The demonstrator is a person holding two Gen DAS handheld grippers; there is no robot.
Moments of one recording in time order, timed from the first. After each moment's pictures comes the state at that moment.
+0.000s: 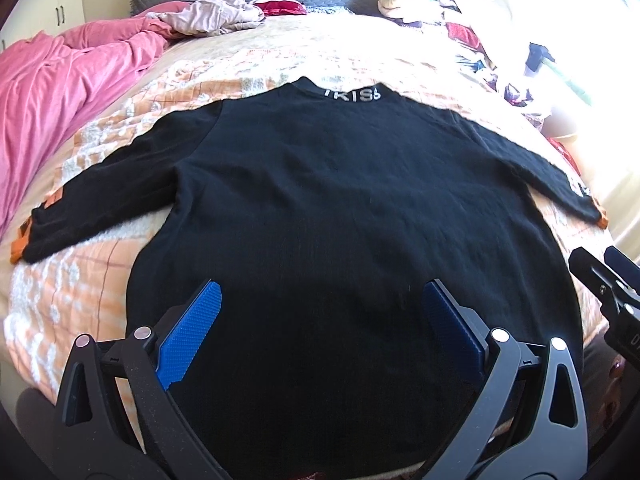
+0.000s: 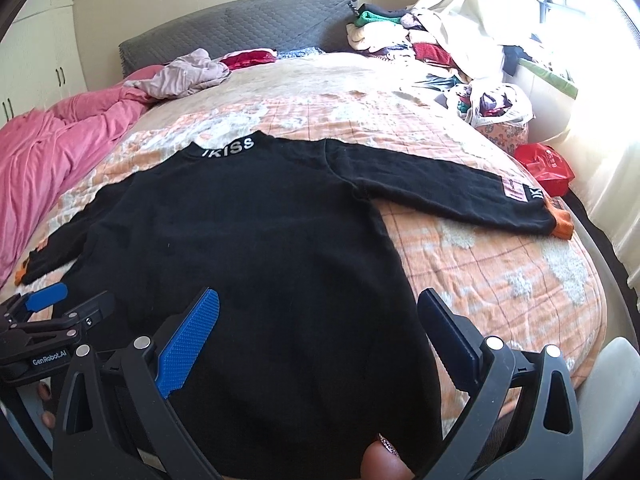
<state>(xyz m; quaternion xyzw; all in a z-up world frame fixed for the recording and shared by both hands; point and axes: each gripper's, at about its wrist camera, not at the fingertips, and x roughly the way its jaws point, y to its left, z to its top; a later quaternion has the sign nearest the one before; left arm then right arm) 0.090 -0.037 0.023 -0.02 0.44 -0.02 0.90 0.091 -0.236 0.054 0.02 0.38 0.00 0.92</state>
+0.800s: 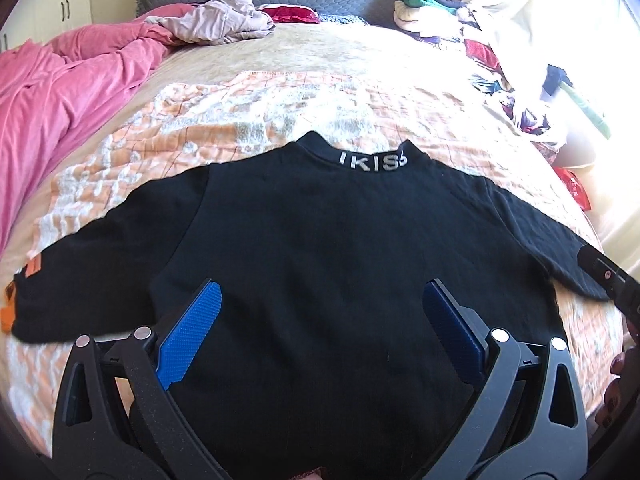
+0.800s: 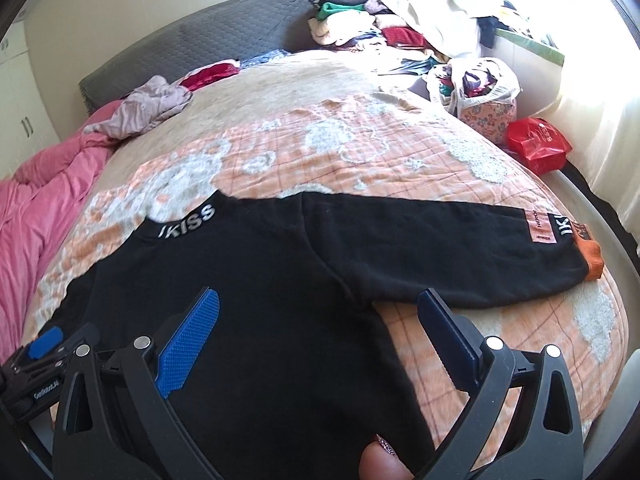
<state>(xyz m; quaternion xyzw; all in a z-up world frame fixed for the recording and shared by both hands) 0.206 -0.029 0.042 -0.04 0.44 -0.01 0.90 0.223 -0.266 0.068 0.10 0.39 -0.04 0.91</state>
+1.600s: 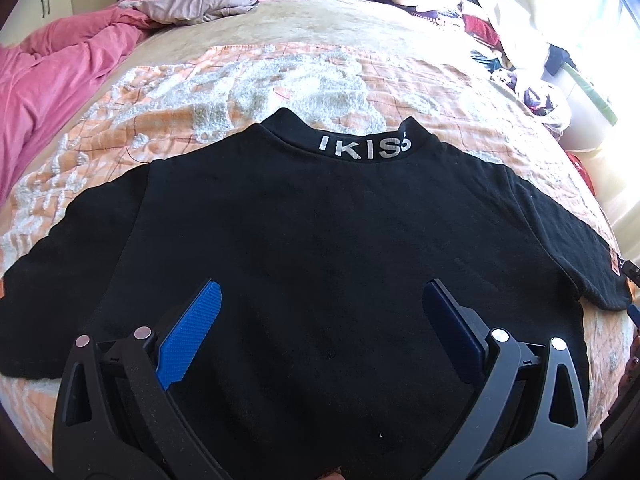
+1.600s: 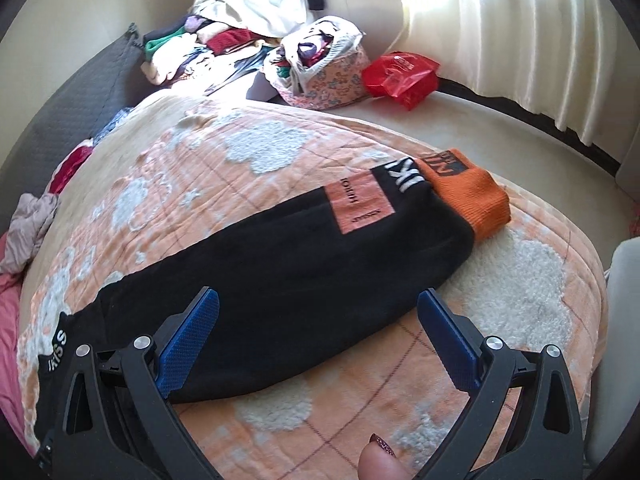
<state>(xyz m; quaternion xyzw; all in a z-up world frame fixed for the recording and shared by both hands) 0.262 -0.045 0.001 -0.04 0.47 -0.02 0.88 0.214 -0.448 0.013 0.25 0.37 -0.27 0.85</state>
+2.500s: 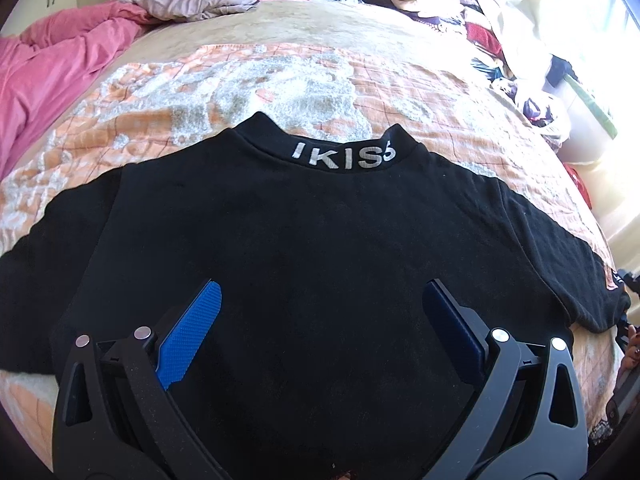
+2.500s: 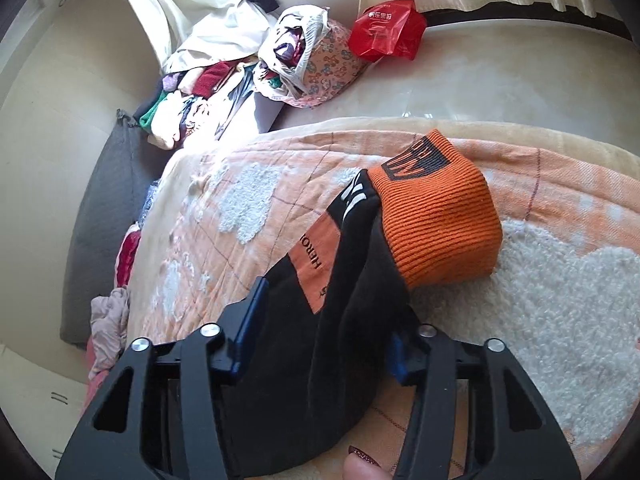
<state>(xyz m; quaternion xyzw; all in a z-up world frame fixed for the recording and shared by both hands) 0.274 -0.061 -0.001 -0.06 0.47 -0.02 0.88 0.216 -0.540 -0.021 0.47 0.29 -0.19 0.81</state>
